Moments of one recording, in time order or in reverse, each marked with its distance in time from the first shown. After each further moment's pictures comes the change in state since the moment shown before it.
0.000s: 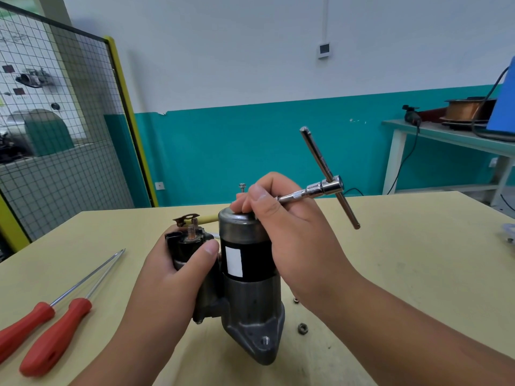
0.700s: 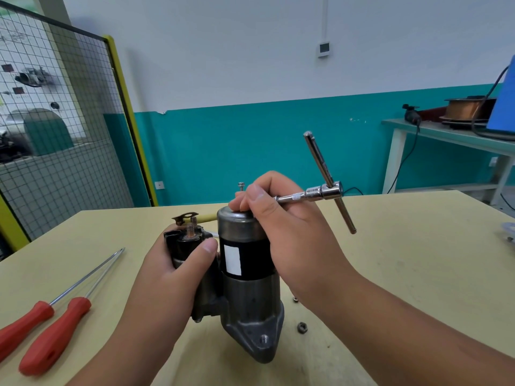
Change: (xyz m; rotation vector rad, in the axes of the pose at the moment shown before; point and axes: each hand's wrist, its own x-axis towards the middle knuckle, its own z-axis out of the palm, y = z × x) left_hand 0.001 -0.002 0.000 -0.013 0.003 0.002; right_hand 0.001 0.002 0.000 -0.017 -0.003 -0.014
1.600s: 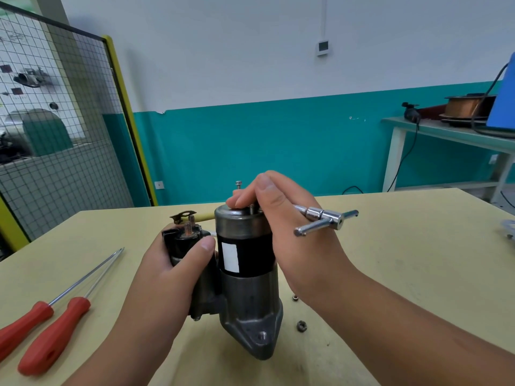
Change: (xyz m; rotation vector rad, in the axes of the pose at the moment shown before) left_hand 0.001 0.000 -0.001 -0.006 -0.002 -0.042; right_hand 0.001 0.008 -0.005 0.115 0.020 -0.076
